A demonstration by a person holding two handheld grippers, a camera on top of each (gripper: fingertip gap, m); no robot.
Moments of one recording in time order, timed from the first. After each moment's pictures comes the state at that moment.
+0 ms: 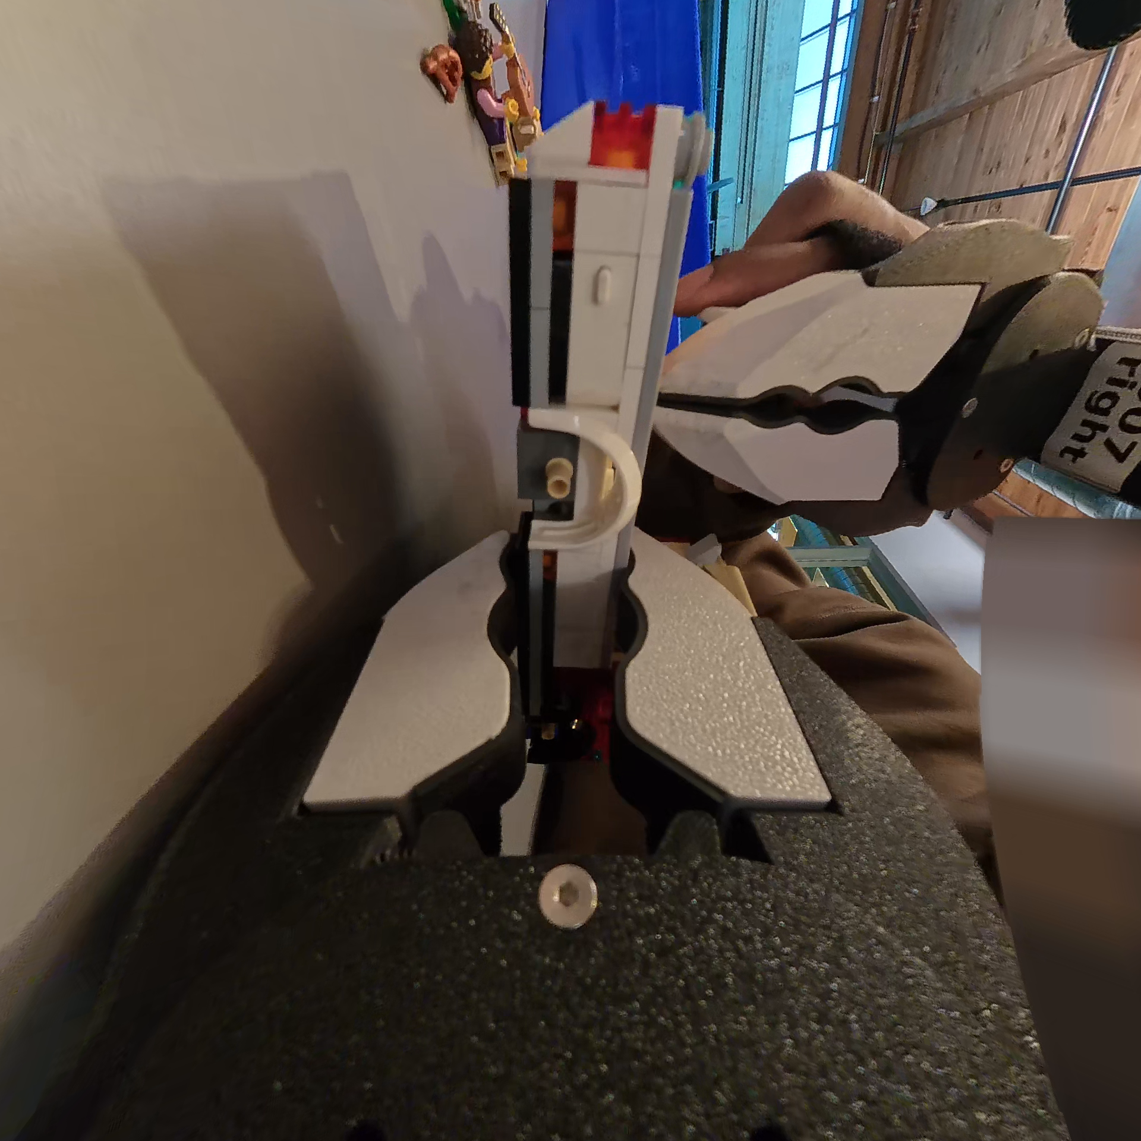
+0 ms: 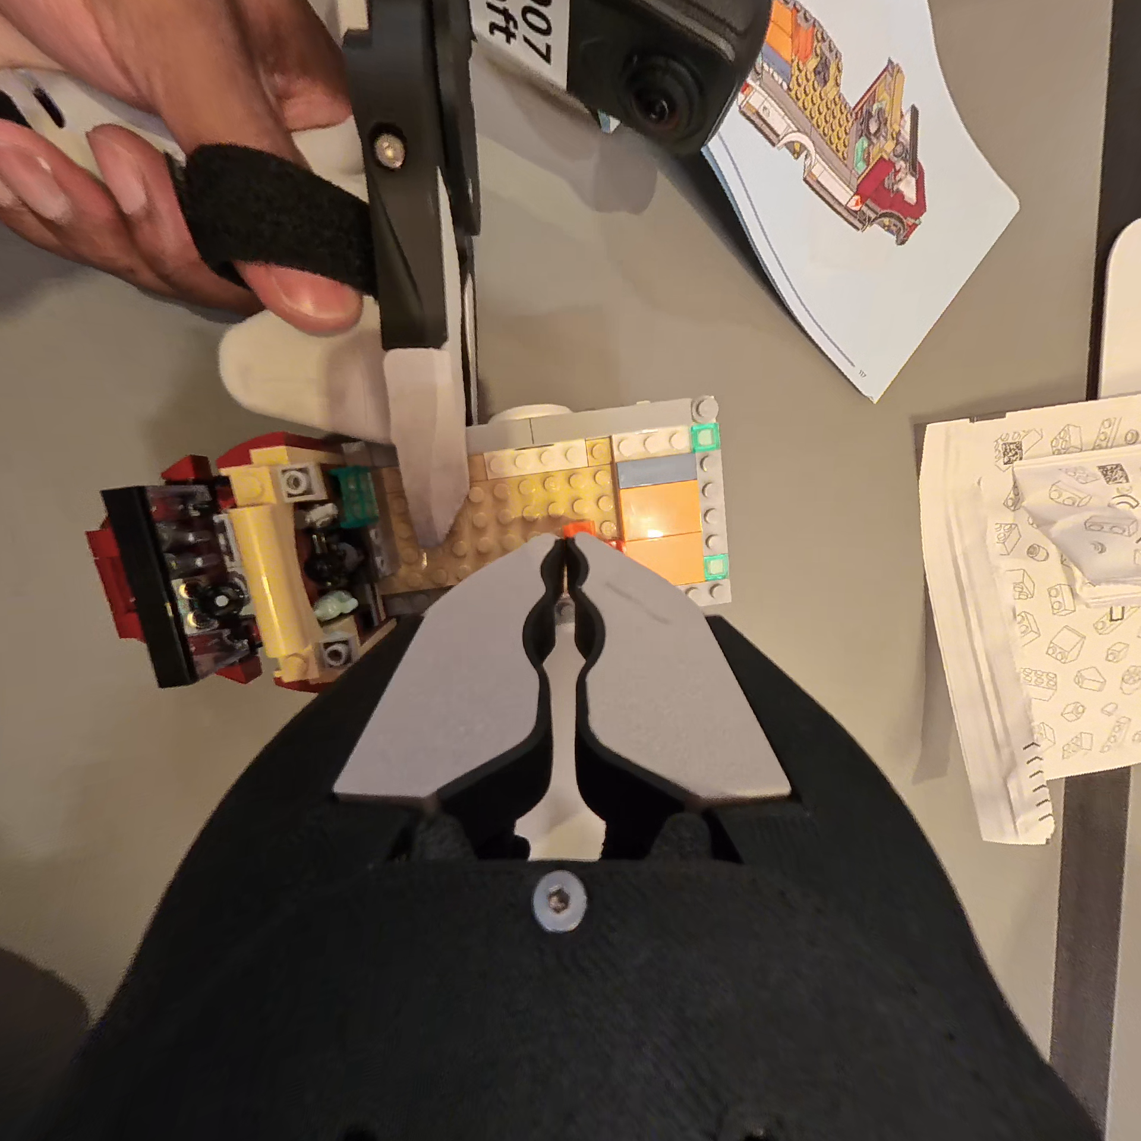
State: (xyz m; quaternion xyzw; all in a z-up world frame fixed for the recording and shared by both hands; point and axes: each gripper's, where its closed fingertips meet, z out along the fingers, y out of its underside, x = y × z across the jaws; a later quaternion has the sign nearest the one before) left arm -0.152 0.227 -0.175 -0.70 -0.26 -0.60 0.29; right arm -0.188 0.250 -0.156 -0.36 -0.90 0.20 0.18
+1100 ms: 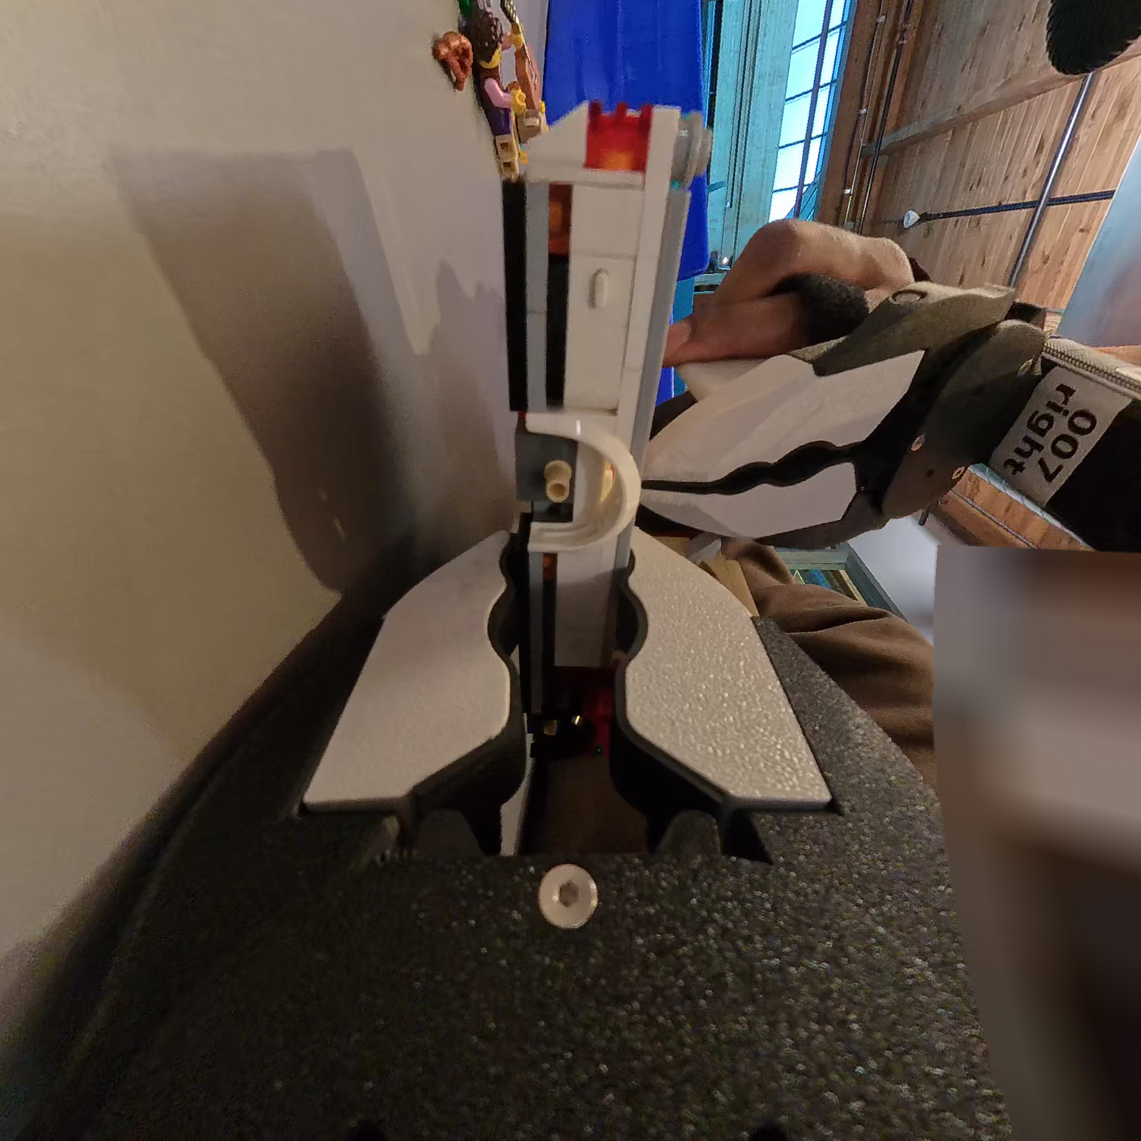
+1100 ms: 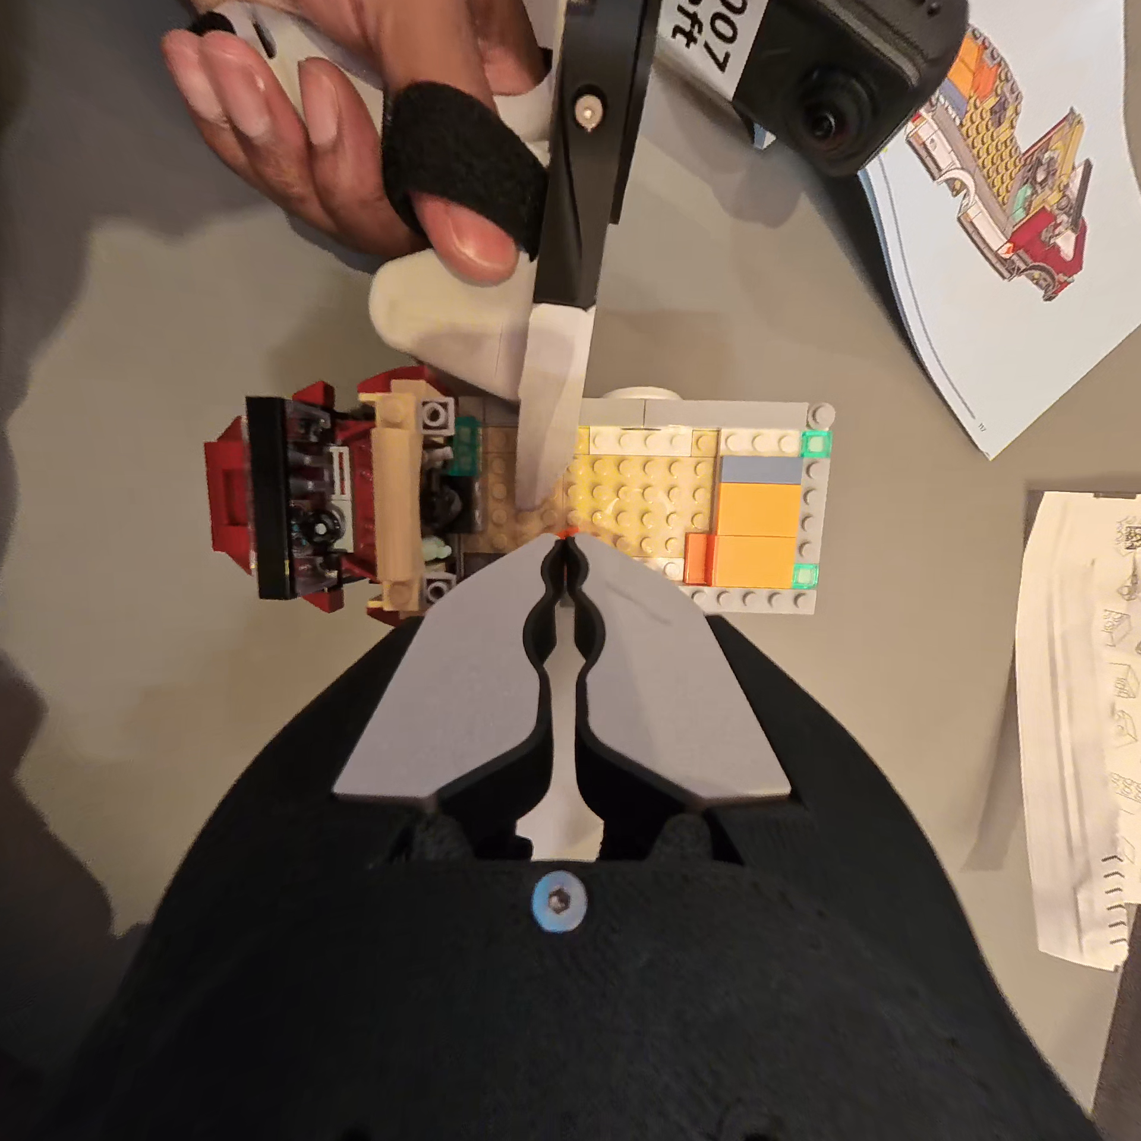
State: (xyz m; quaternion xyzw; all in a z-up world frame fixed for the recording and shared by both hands) left arm -0.153 0.224 -0.176 -0.69 -0.27 -0.61 0.28; right arm -0.164 0.234 -0.162 -0.28 -0.92 0.23 0.12
